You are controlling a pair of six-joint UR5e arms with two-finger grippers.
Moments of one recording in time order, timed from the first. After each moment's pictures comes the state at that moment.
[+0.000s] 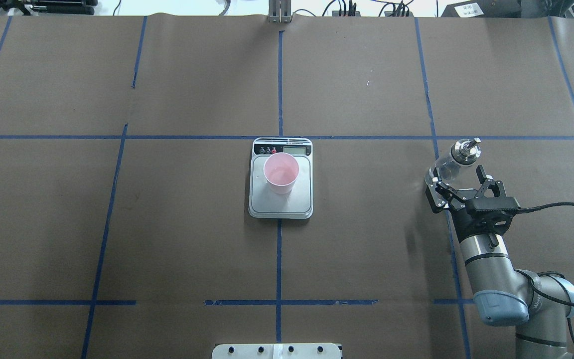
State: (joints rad) left arm -1.39 -1.72 -1.73 -1.61 -2.16 0.01; right arm 0.22 -1.59 1.61 -0.56 0.40 1.17
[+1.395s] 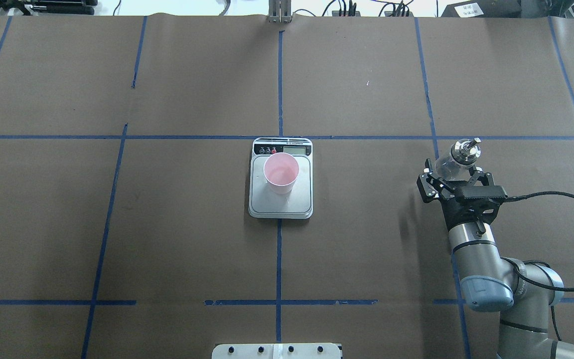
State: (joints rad) left arm -1.39 -1.72 -1.73 -1.61 -2.16 0.00; right arm 0.26 -1.52 1.56 -0.56 0.44 1.17
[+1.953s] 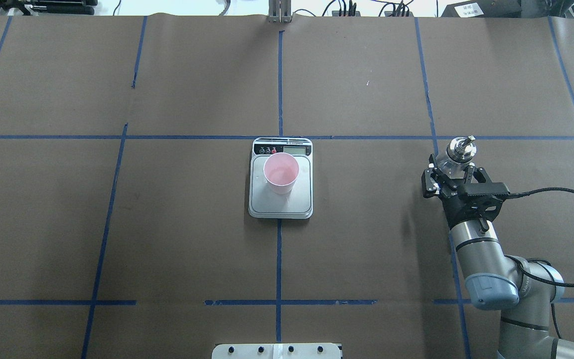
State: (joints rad) left arm -1.39 -1.72 -1.74 -1.61 -2.16 0.00; right arm 0.27 -1.53 1.56 -0.47 0.48 1.12
